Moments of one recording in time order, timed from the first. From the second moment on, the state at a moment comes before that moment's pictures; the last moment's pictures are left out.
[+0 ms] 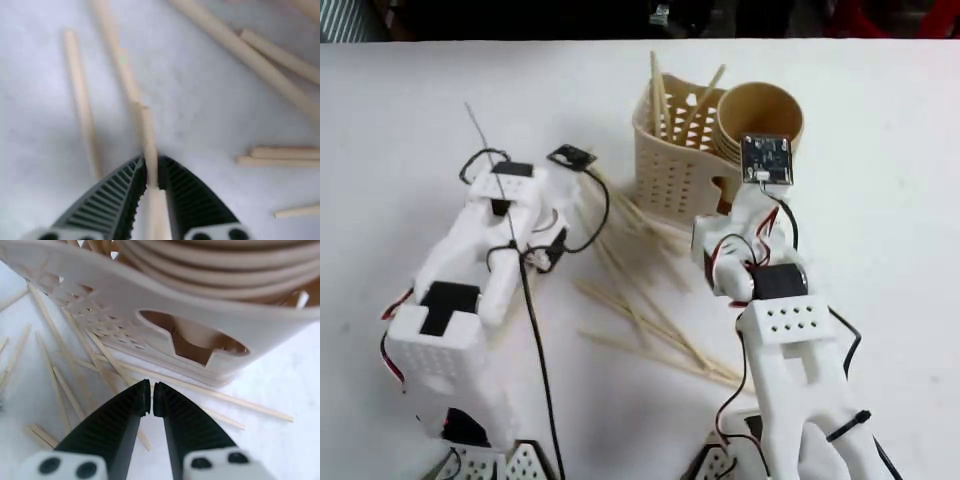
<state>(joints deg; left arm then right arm) 1.2 21.2 12.0 71.4 -20.1 -11.6 -38.9 51.7 43.0 -7.4</state>
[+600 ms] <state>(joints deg) 5.0 5.8 9.7 82.9 -20.0 -11.6 -38.9 51.7 43.0 -7.4</state>
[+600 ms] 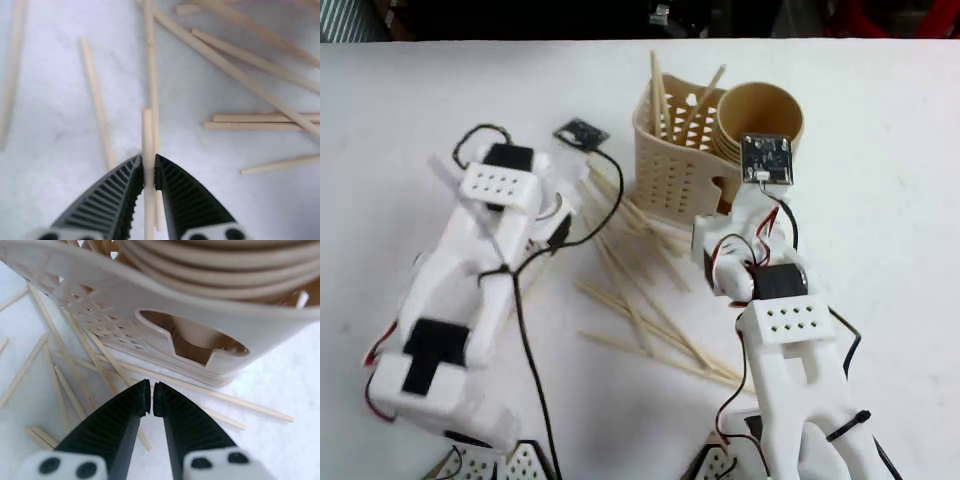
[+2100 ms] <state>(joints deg) 22.6 -37.8 9.7 39.9 -10.4 -11.6 -38.9 52.3 41.4 -7.4</state>
